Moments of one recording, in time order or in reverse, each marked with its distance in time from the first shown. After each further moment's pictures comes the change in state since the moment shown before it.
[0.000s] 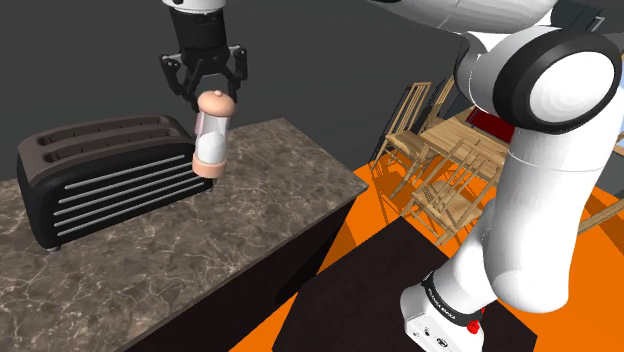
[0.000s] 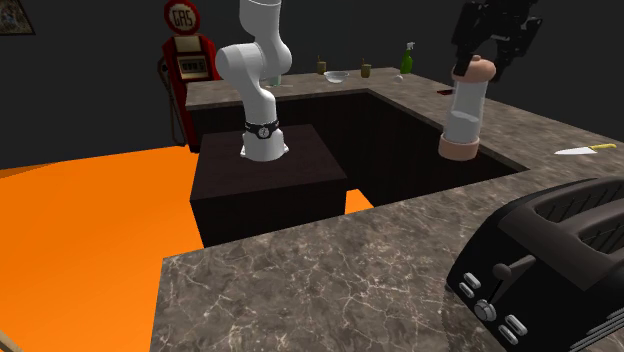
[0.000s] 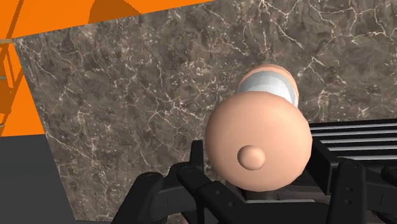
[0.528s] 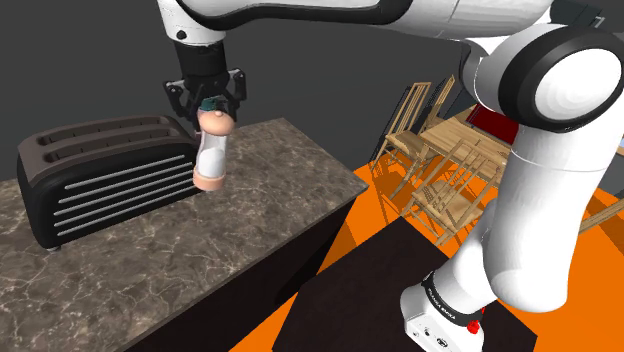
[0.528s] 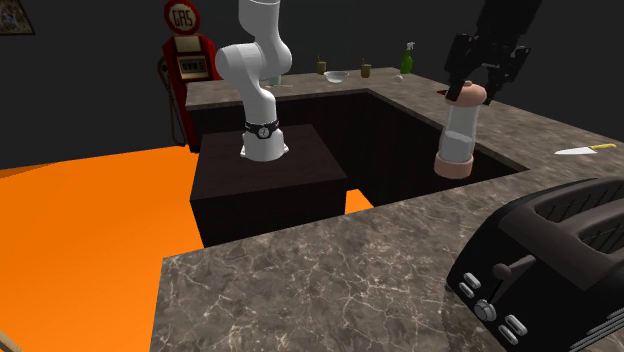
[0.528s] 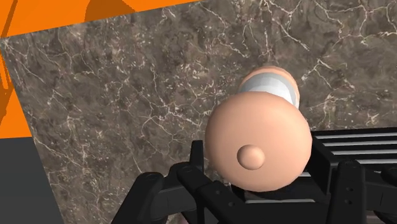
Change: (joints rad) arm -0.017 -0.021 -0.001 -0.142 0.005 0.119 0.015
